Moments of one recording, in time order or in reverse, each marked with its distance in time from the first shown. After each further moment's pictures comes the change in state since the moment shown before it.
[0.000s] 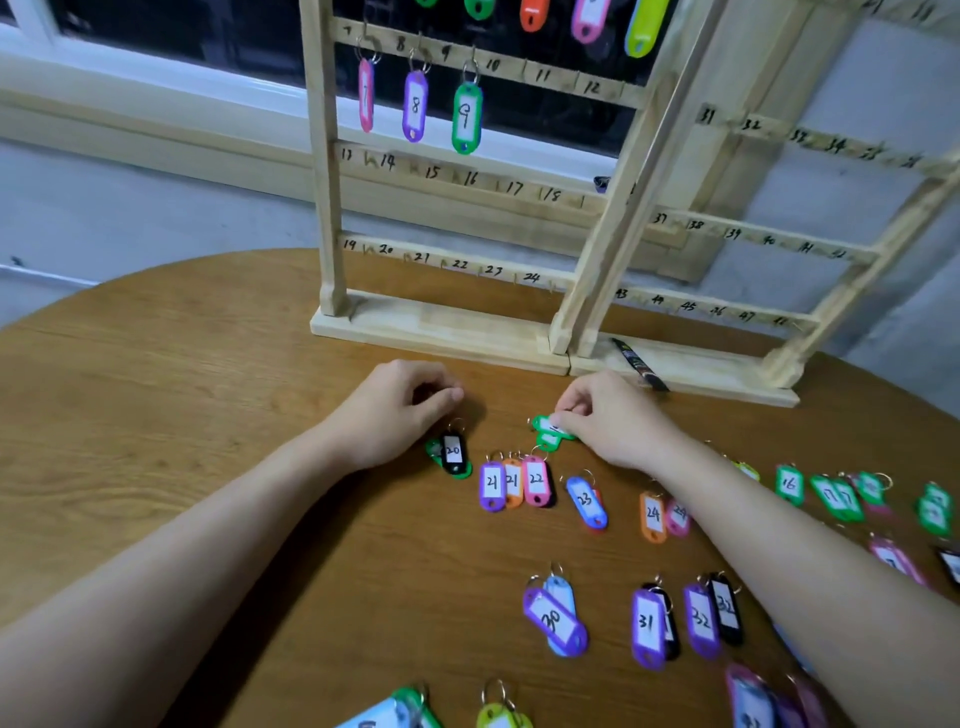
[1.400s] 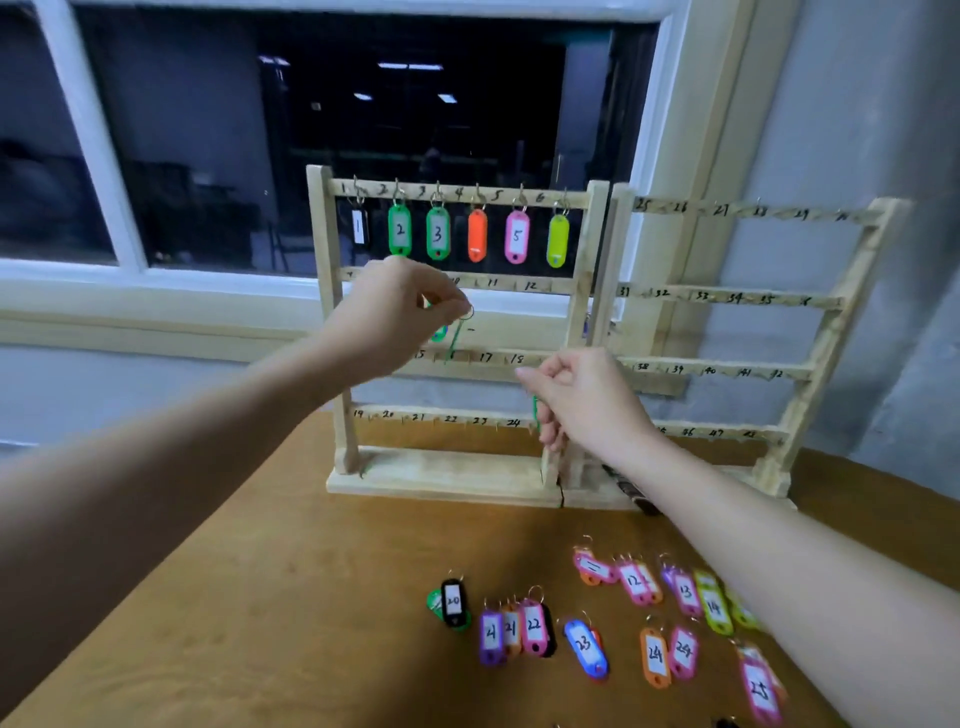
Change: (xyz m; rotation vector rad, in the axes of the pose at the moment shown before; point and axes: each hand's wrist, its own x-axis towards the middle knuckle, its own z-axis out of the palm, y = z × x) left_hand 0.092 0.154 -0.142 0.341 0.368 0.242; right_hand 0.012 -0.077 -0.107 0.672 0.298 -0.228
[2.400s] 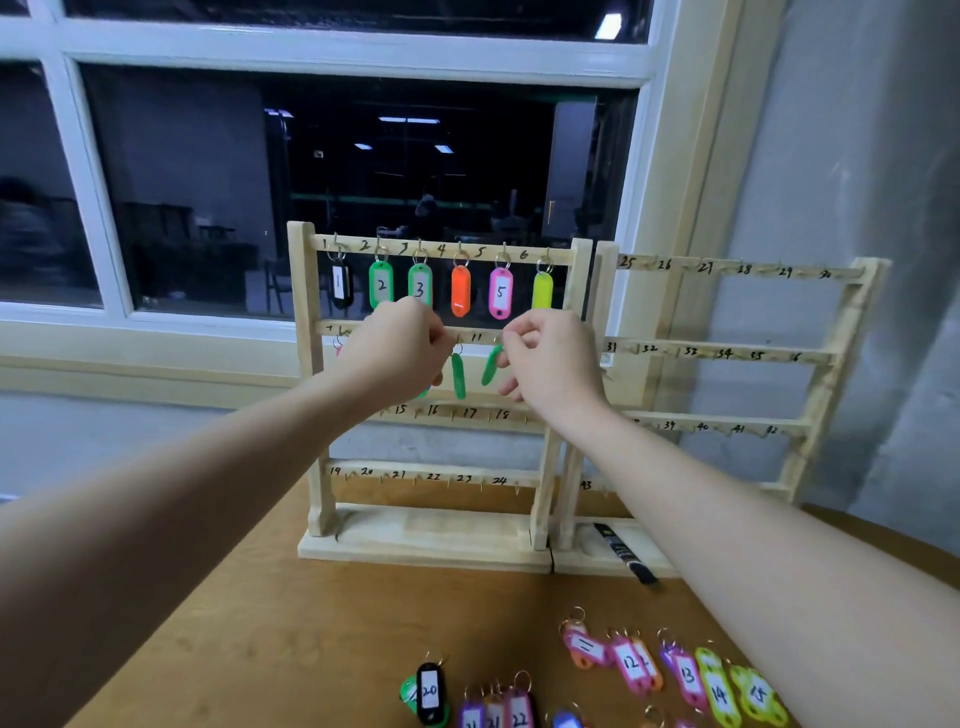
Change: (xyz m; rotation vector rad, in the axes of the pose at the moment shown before) left_hand 0.047 -0.006 0.025 0.167 -0.031 -0.201; right_hand 0.073 -0.038 0.001 -0.148 0.272 -0.178
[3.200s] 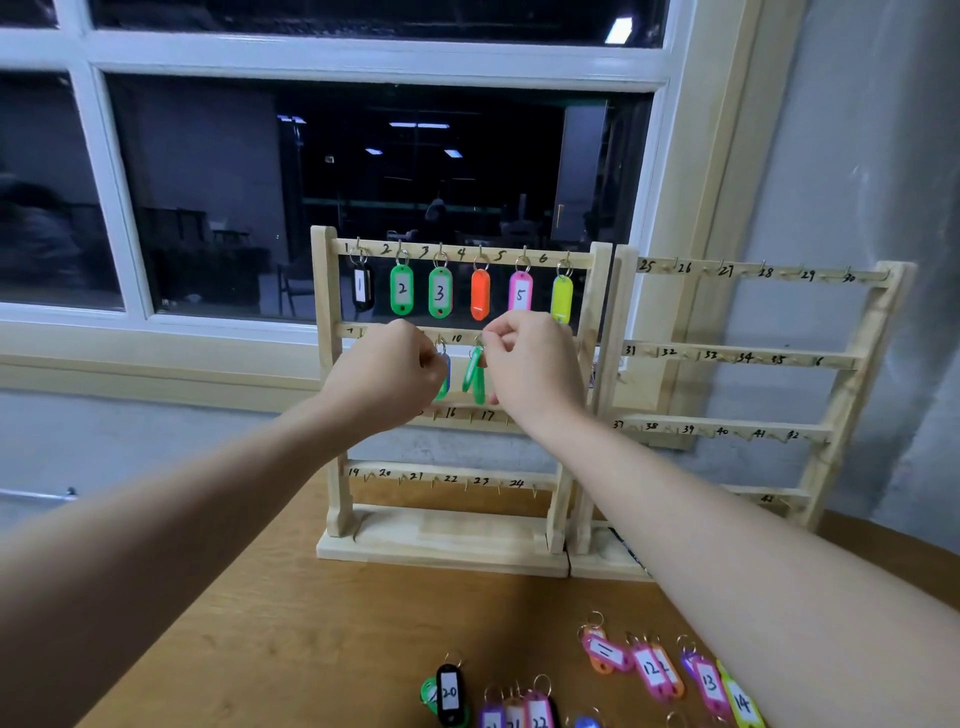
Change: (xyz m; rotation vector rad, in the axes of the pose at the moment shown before) left_hand -0.025 -0.019 -0.009 0.016 0.001 -0.025; right_hand 0.003 -0.010 0.036 -0.084 0.054 -0.095
